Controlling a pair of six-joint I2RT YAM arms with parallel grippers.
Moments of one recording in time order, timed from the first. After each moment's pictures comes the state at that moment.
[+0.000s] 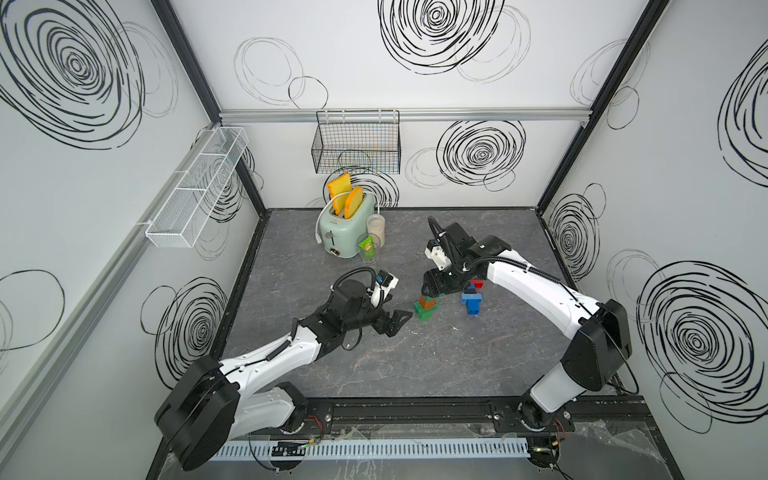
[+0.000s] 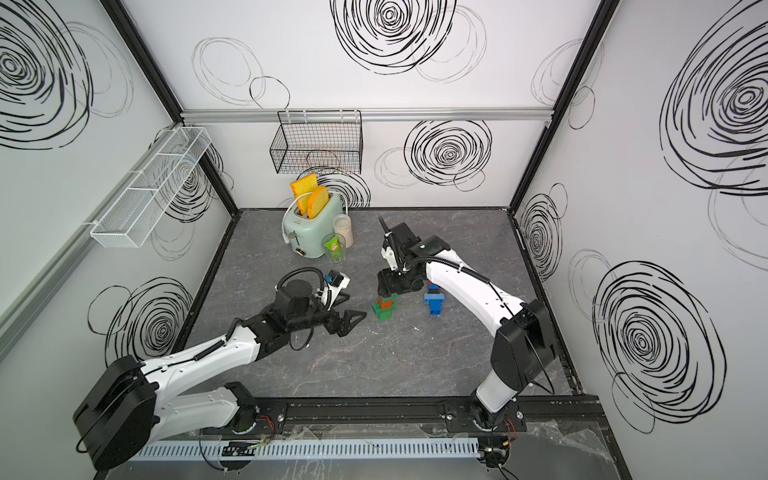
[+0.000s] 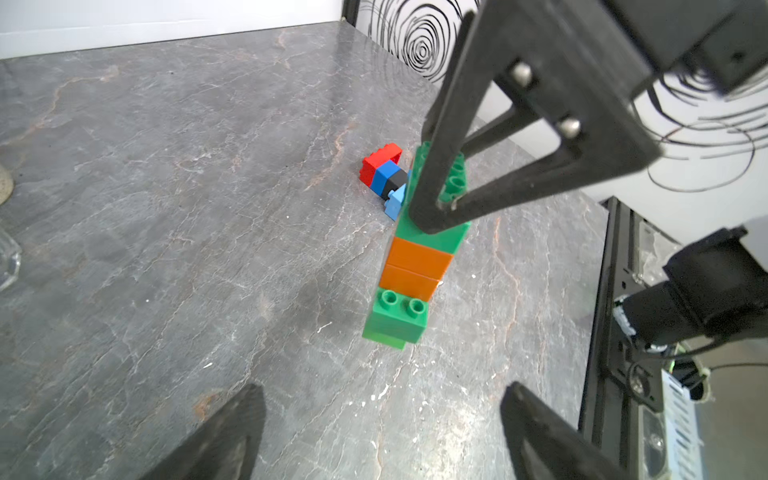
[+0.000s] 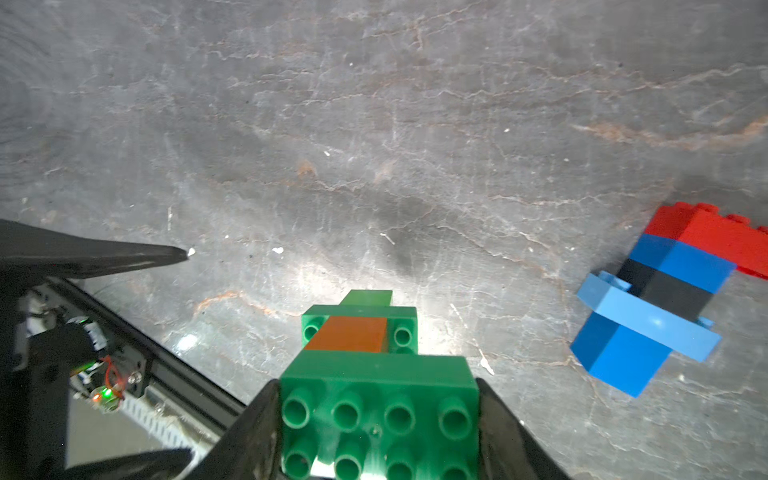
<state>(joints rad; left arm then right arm) -0.66 1.19 0.56 0.14 0.35 -0.10 0.64 1.60 1.44 -1.03 -0.22 0.31</state>
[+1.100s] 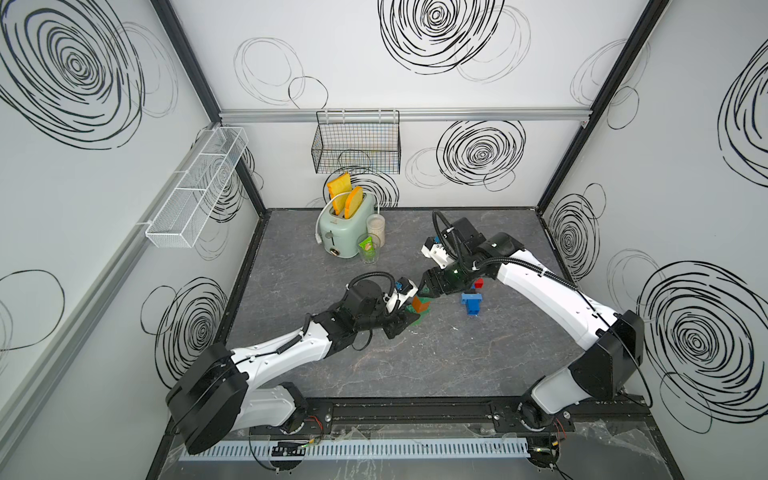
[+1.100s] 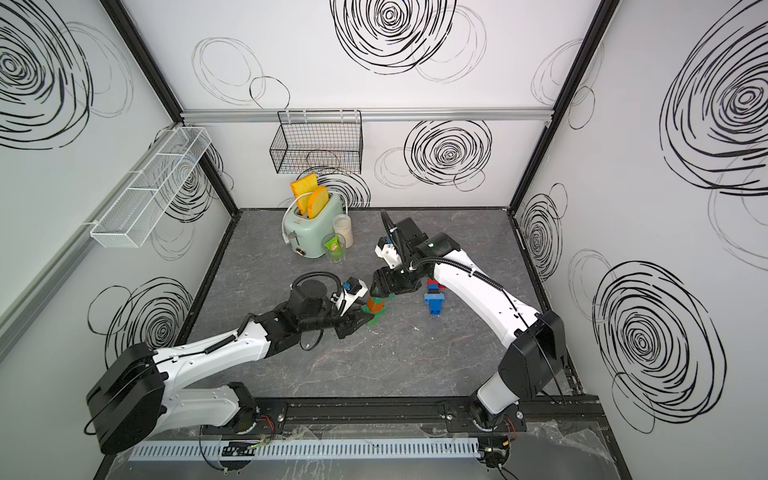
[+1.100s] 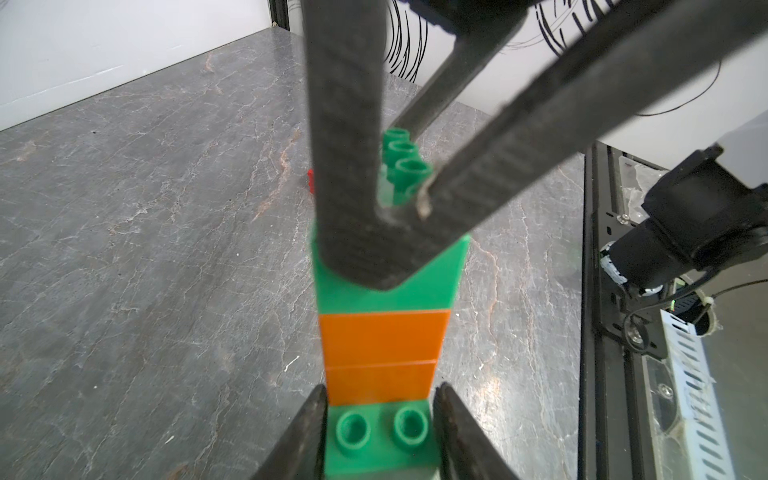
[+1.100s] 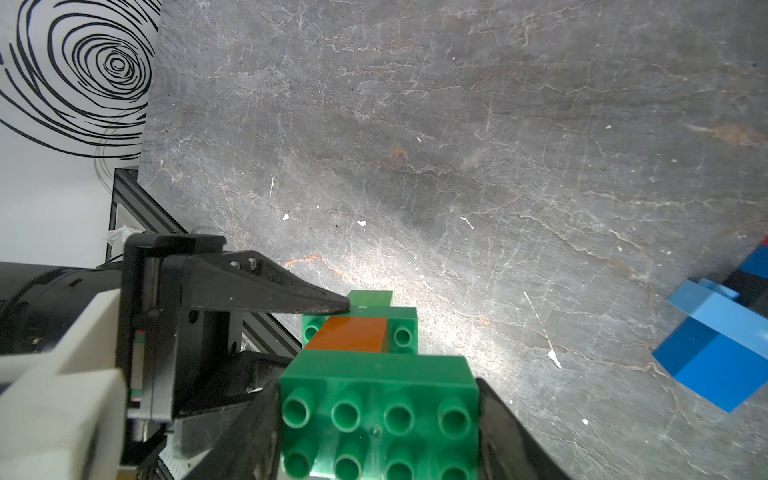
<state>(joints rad) -0.76 1.26 0.63 0.14 0.35 0.01 0.64 1.55 1.47 -1.07 -0.39 0.29</state>
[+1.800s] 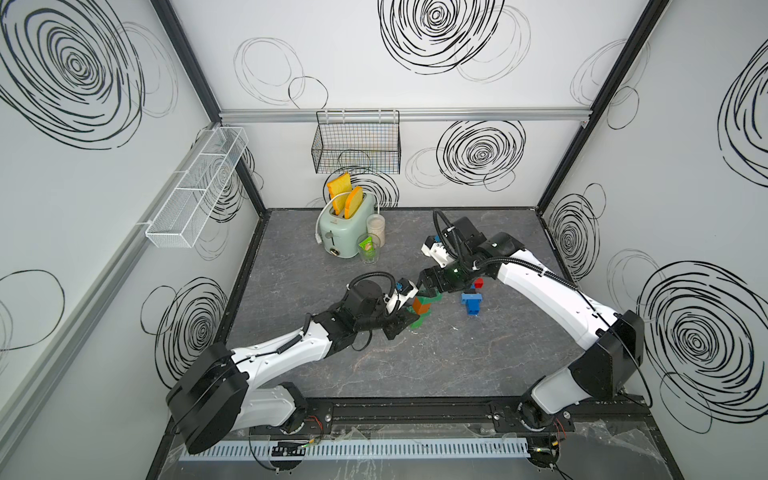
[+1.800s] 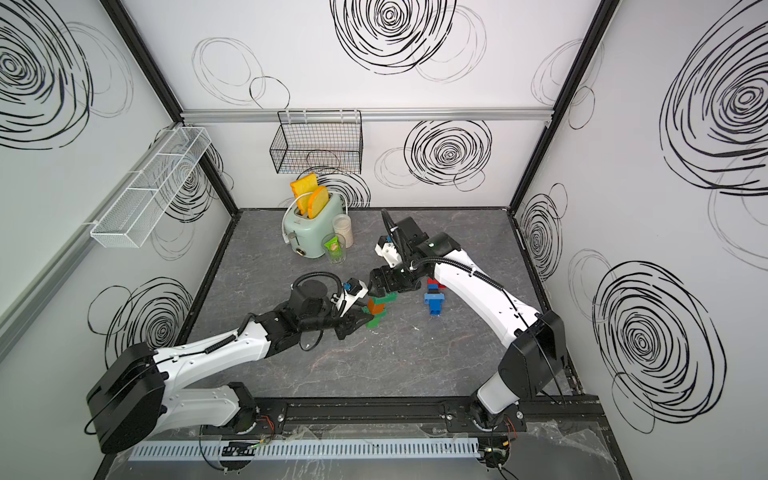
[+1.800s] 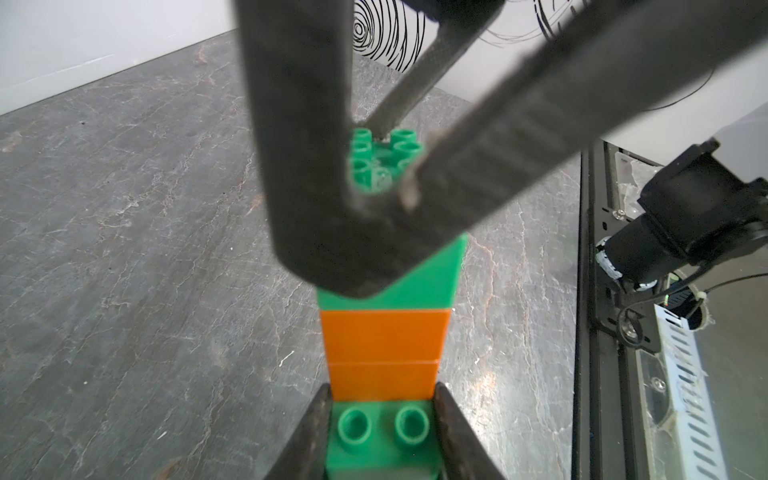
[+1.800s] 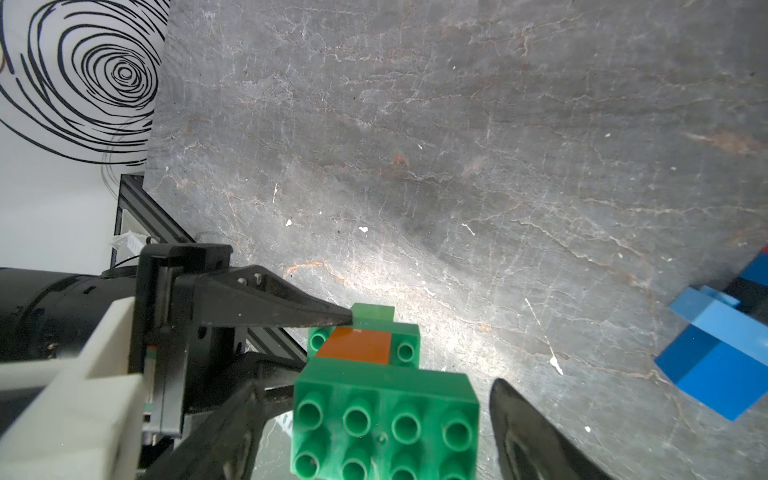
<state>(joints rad) -0.76 1.26 0.63 0.12 0.37 0.01 0.62 1.55 1.47 -1.04 -0.38 0.31</state>
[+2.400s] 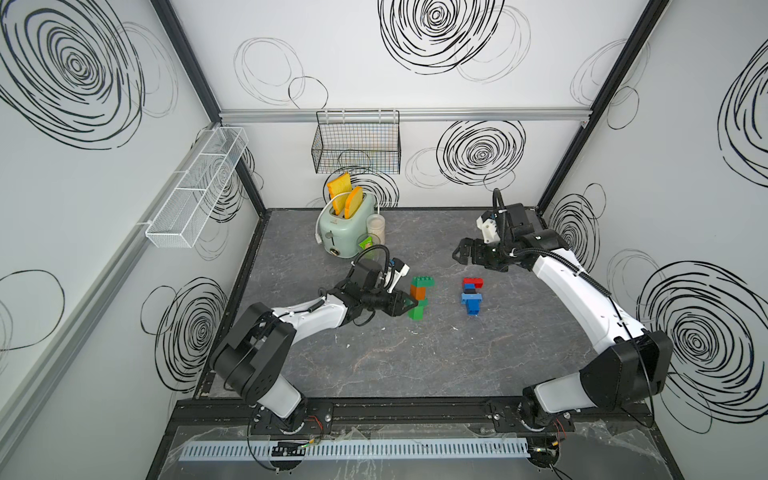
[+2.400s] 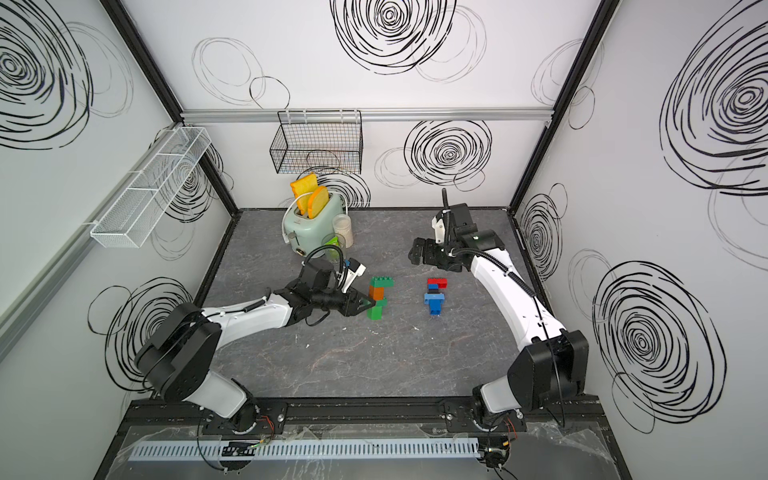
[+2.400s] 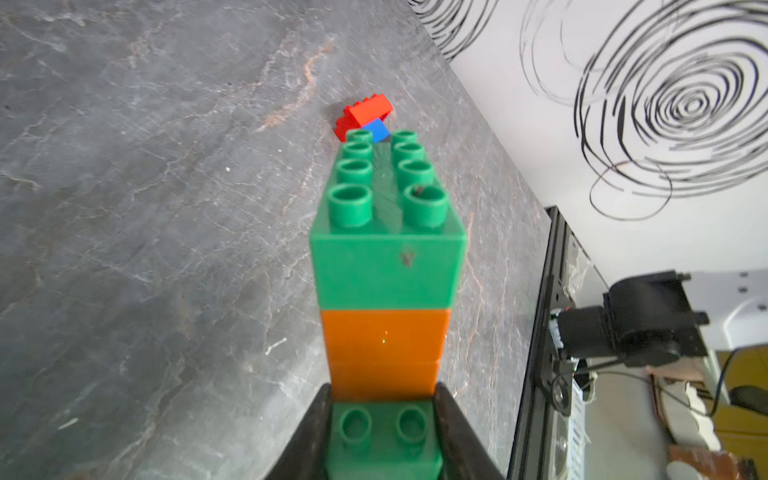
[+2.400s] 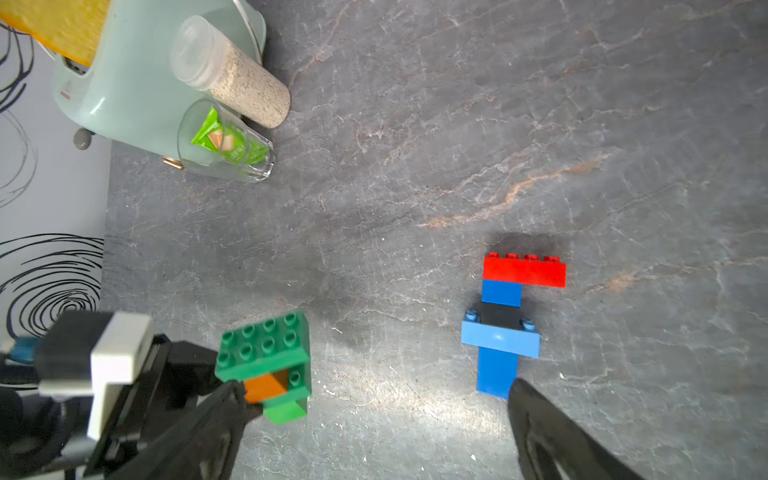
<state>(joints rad) -0.55 1.61 0.82 0.12 0.65 -0.35 0.30 1.44 1.36 -0.90 -0.24 0.40</state>
